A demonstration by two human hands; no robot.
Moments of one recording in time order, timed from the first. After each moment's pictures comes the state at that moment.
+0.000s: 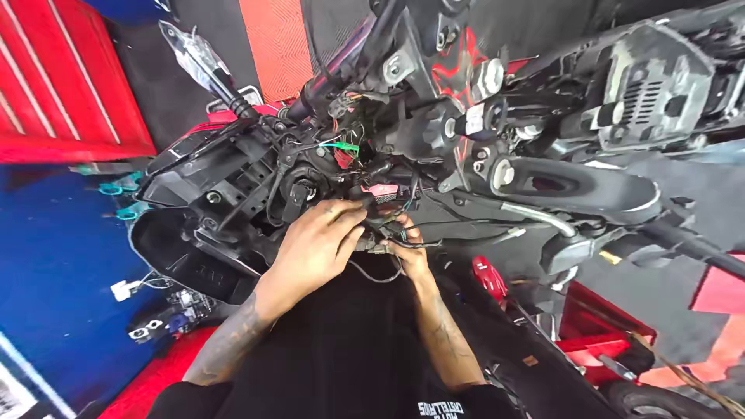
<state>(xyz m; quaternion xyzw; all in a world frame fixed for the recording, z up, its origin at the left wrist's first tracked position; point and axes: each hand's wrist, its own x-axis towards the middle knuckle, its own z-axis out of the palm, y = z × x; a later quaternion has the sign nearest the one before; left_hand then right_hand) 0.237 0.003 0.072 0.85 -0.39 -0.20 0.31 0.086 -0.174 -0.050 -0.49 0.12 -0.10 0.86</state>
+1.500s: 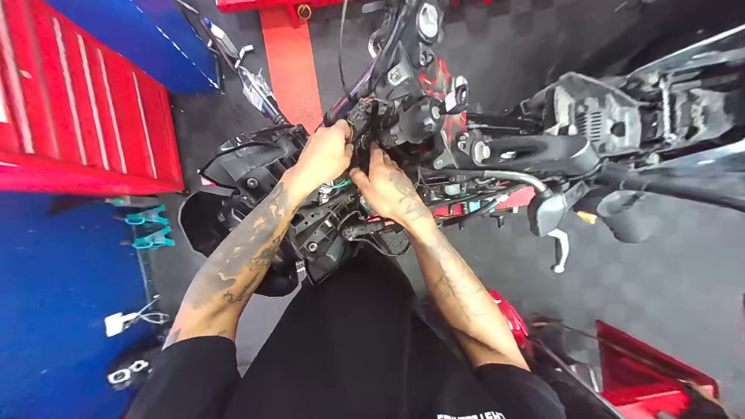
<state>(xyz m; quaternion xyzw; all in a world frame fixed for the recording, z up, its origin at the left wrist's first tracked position) 0.342 -0.038 0.054 0.89 -0.30 -0.27 0.22 0.210 -0.153 0.074 -0.91 0.19 0.15 0.33</state>
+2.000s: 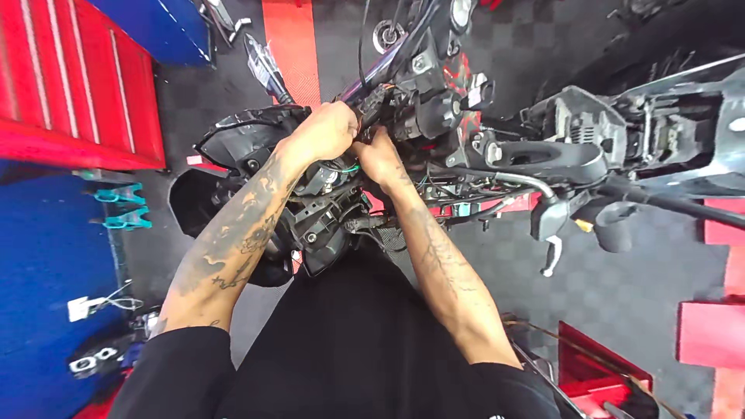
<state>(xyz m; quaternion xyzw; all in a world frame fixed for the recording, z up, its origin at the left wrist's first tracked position) 0.363 -0.026 0.063 0.85 -0.35 -0.31 0.22 0.268 -0.148 0.028 -0.81 0.31 0.13 0.48</state>
